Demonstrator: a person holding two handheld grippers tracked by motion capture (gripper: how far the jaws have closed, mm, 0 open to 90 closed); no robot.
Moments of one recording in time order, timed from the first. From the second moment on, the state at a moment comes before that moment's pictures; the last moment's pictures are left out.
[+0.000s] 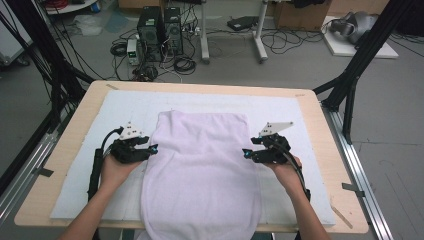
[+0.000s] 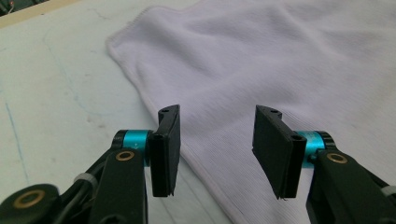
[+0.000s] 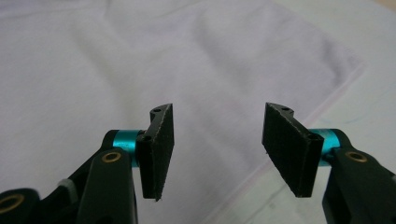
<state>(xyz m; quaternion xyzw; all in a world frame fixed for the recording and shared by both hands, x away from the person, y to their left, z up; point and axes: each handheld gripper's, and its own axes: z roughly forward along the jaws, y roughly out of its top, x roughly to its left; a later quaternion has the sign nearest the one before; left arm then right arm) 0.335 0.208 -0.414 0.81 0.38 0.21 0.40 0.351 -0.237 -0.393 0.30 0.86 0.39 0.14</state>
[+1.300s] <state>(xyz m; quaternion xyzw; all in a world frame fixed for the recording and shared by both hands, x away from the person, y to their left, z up) 0.237 0.217 -0.445 0.86 0.30 0.16 0.39 0.245 -0.220 -0.441 0.20 0.90 0.37 0.08</state>
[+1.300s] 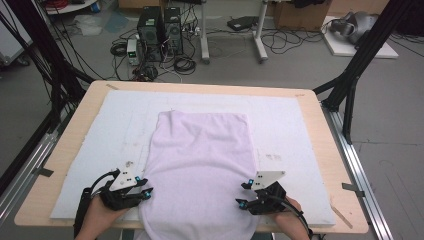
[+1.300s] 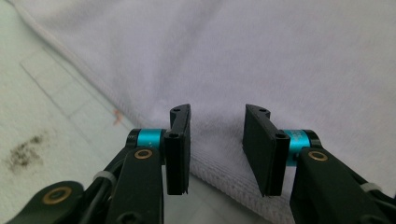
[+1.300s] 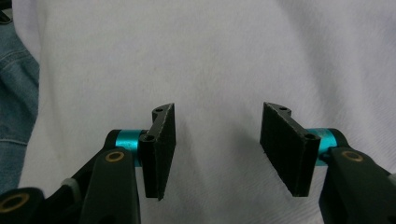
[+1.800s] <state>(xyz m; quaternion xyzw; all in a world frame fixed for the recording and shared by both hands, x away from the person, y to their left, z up) 0.244 0.220 -0.435 0.84 0.31 0.15 0.41 0.258 -0.226 -0.435 0.22 0.89 0.39 0.09</state>
